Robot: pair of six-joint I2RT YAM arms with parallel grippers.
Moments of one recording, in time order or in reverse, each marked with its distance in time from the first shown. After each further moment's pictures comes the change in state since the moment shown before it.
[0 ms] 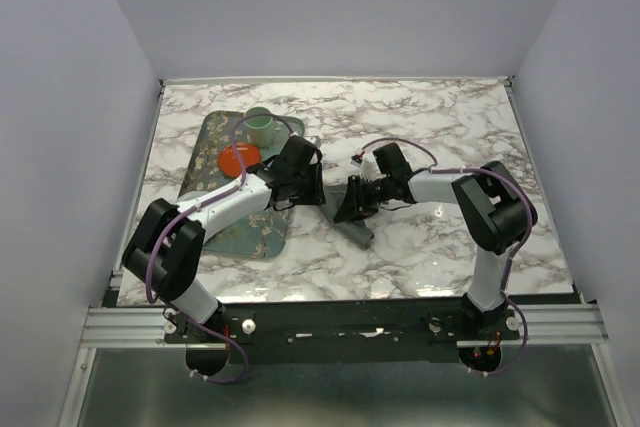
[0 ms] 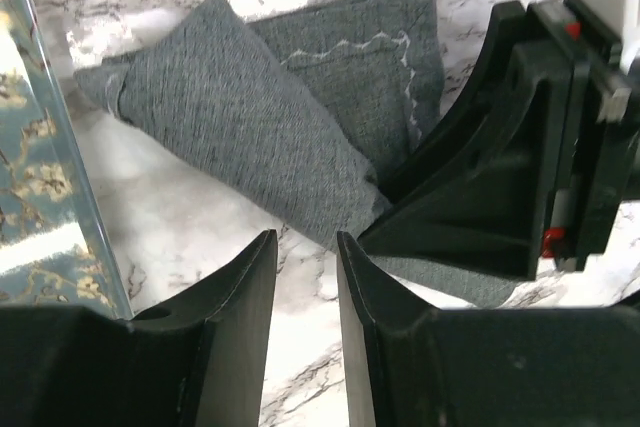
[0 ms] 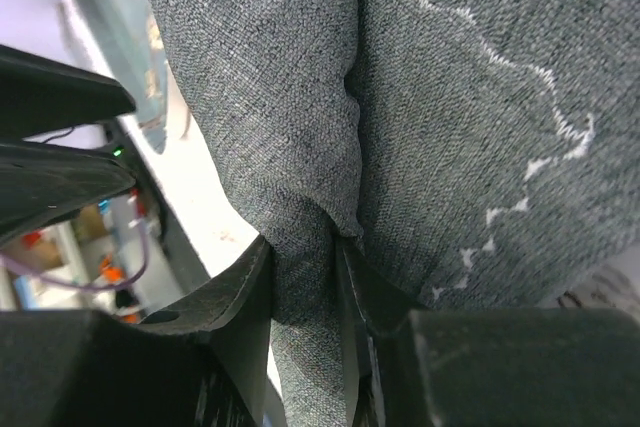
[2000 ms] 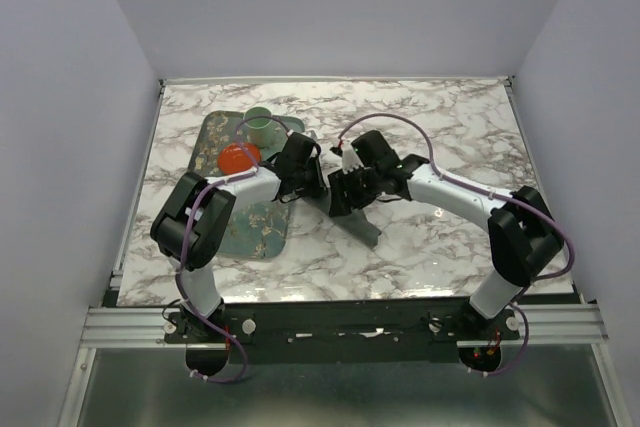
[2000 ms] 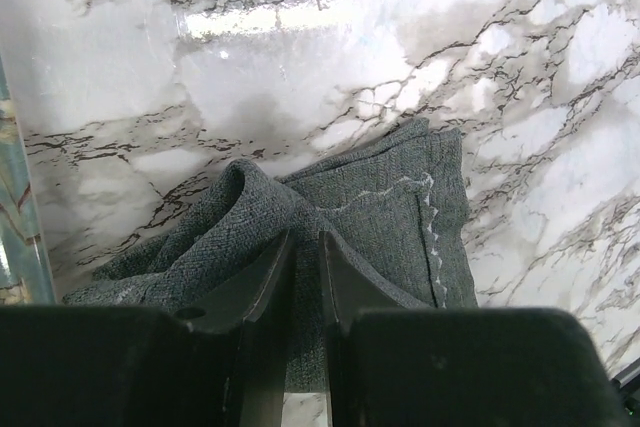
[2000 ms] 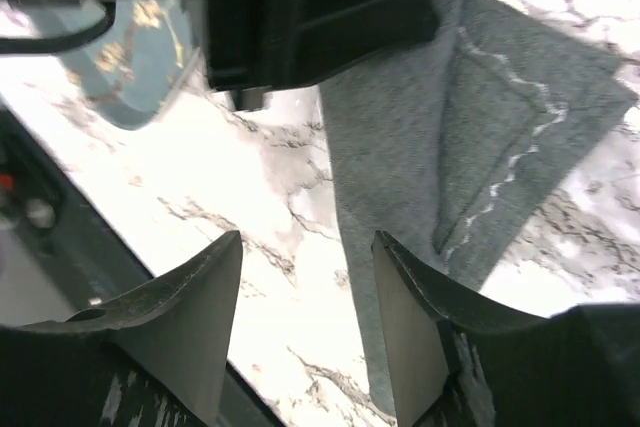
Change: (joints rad) left arm 0.060 0.215 -0.002 0.258 0.028 -0.113; right arm 0.118 -0.219 0.203 -0.411 0.318 -0.276
